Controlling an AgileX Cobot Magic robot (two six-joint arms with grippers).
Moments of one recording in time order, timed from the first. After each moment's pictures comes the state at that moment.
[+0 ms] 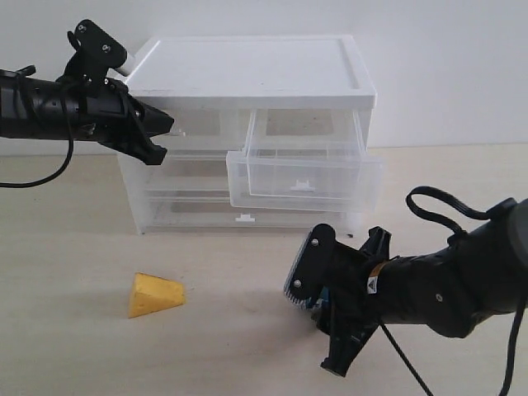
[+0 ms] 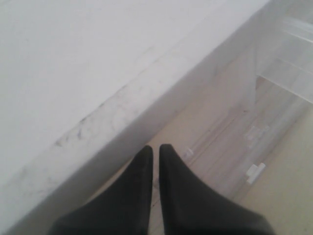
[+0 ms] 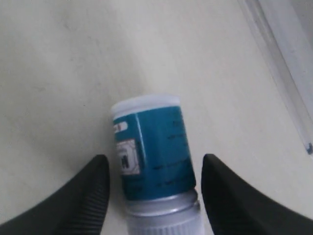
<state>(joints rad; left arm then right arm) -0.19 1.79 -1.18 -1.63 0.40 2.13 0.61 1.85 -0.71 0.08 -0.20 -0.72</state>
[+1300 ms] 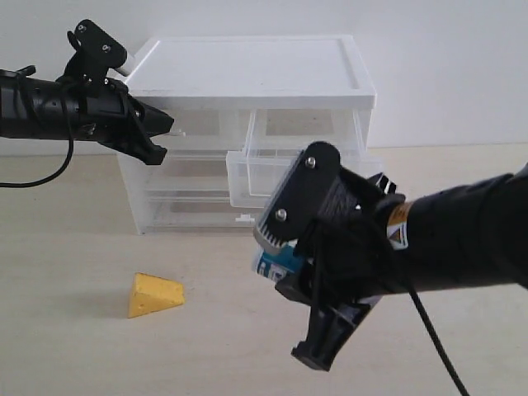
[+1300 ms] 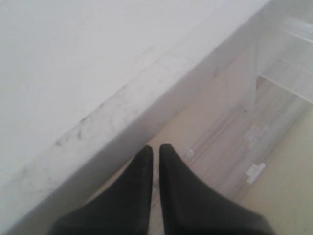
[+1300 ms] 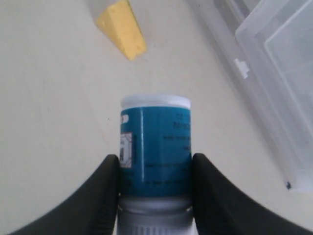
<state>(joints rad) -0.19 1.79 -1.18 -1.63 0.40 2.13 0.80 1.36 -0.77 0.09 0.26 -0.52</state>
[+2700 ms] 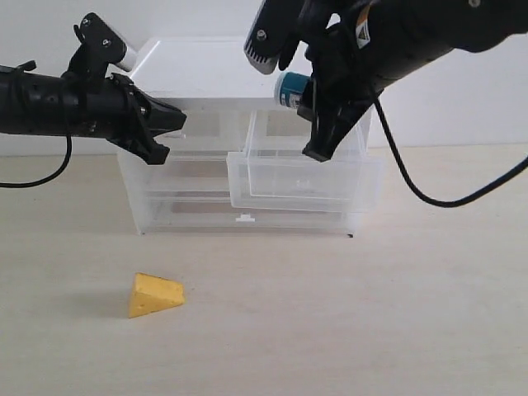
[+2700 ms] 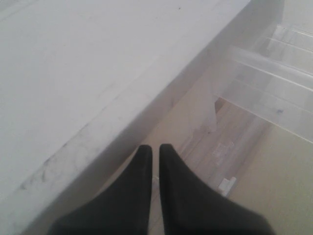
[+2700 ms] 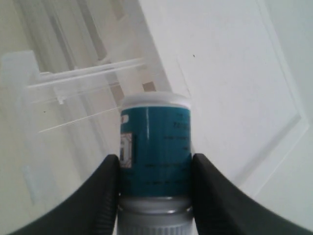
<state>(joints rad) -0.19 1.79 -1.19 -1.59 0.53 2.13 0.64 1.57 -1.35 -0.38 0.56 -0.46</state>
